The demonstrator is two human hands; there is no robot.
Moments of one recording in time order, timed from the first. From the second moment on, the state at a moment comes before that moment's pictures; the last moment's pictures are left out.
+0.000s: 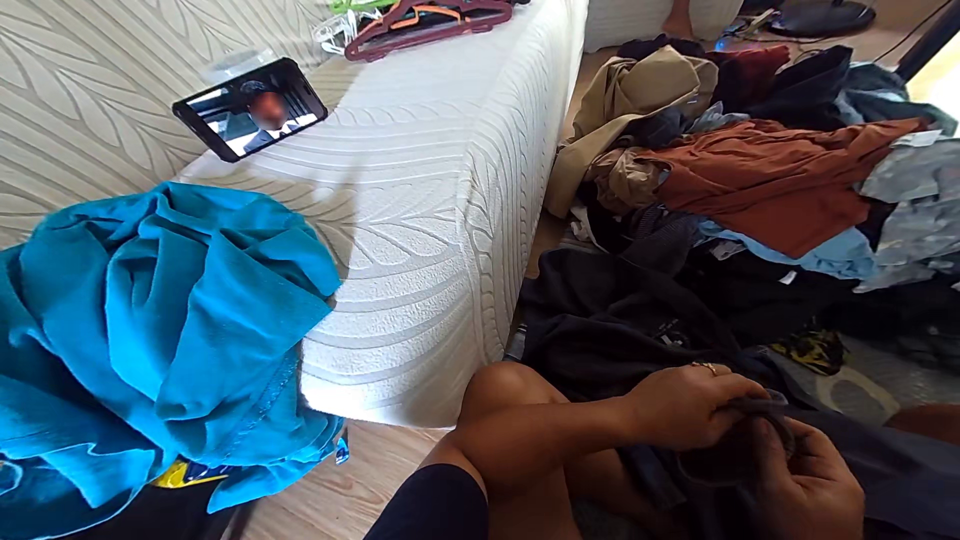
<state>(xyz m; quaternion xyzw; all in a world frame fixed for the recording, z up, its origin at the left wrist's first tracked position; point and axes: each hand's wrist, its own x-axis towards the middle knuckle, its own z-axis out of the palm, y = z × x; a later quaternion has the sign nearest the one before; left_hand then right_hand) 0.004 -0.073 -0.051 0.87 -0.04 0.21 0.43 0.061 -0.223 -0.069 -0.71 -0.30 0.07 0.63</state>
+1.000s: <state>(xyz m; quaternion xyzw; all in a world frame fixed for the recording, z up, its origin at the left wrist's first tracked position) -0.005 -0.014 -0.031 0.84 0.06 0.24 0.49 0.069 -0.231 -0.071 -0.64 -0.24 0.05 0.73</state>
